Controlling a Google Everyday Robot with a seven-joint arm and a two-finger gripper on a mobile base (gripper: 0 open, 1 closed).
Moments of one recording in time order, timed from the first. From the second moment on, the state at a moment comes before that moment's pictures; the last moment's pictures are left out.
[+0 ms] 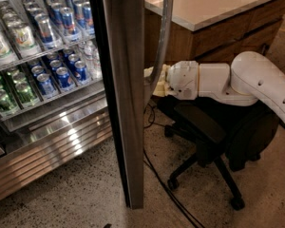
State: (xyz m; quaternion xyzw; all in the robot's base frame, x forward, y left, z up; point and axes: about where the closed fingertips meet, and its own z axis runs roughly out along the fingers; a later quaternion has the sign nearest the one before) arm 0.565 -0.007 0.888 -0.51 0.55 0.36 0.55
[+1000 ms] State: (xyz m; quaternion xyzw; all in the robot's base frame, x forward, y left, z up) arm 0.547 0.031 0.904 -0.51 0.55 0.37 0.55
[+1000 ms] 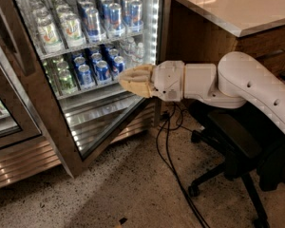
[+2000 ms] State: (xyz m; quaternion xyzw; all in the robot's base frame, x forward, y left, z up) arm 0.559 0.096 0.908 -0.54 0.49 0.42 0.55
